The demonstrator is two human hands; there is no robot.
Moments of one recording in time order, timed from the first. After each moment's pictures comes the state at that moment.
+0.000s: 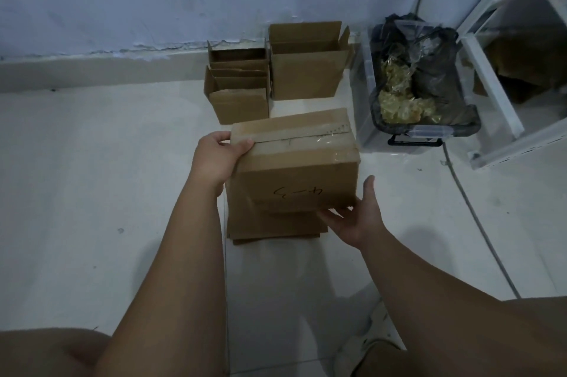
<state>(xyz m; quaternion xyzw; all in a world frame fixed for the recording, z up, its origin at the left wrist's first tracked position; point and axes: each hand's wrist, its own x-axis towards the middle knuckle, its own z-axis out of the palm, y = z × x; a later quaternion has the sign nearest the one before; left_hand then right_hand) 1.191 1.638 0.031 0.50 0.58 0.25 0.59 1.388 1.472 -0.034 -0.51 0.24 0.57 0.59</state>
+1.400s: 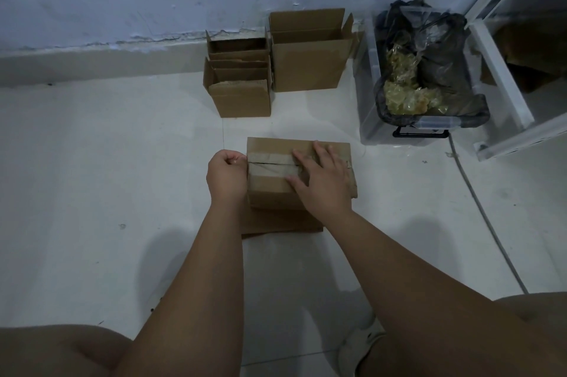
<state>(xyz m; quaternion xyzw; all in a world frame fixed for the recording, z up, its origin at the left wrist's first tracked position) 1.202 1.607 -0.013 0.47 0.70 0.27 0.47 1.343 1.518 -0.020 -0.83 -0.51 0.20 0.12</state>
